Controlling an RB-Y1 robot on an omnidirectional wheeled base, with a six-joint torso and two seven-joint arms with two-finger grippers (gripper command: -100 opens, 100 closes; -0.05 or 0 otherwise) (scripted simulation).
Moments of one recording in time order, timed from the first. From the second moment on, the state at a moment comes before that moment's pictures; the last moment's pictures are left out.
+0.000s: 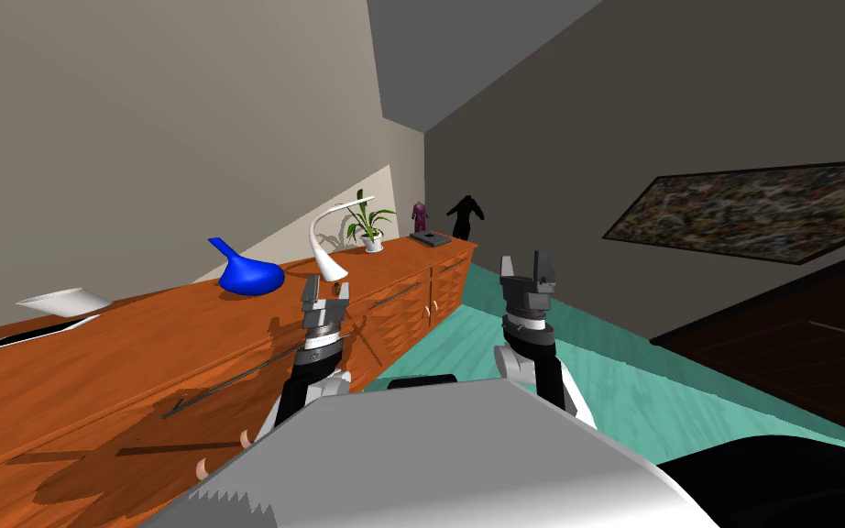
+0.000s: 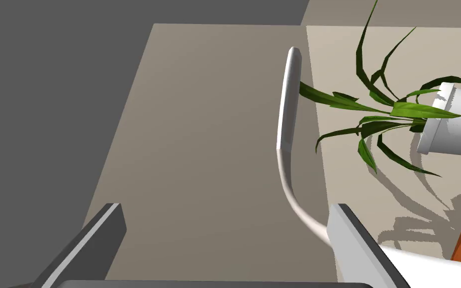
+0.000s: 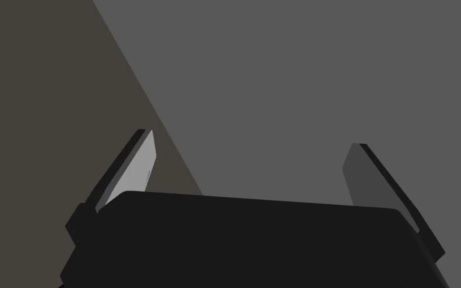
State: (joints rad) left arm 0.54 0.04 -0.07 -2.27 0.02 -0.51 0.08; right arm 0.48 0.01 -0.05 -2.36 0.11 -0.65 -0.04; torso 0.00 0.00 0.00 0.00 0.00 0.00
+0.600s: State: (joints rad) left arm 0.55 0.20 -0.09 -2.17 0.04 -0.54 0.11; right arm 0.48 0.01 -0.05 -2.36 0.11 -0.65 -0.04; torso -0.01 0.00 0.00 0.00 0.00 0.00
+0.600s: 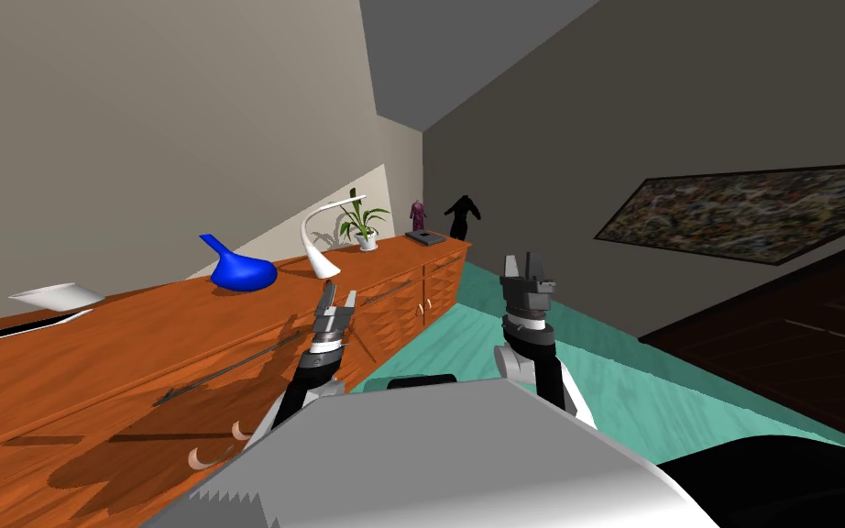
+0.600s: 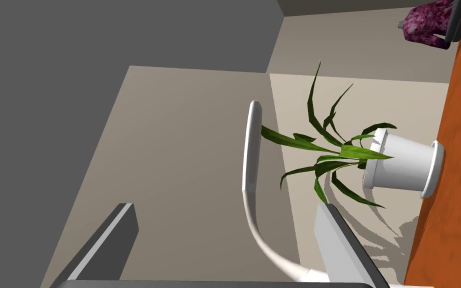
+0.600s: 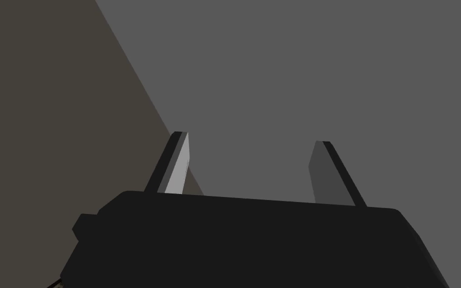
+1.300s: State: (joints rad) left arm 0.56 0.39 -0.13 -2.02 0.08 -0.60 0.17; right arm 0.48 0.01 -0.05 -2.36 0.11 -0.65 -0.04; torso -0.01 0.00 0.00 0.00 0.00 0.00
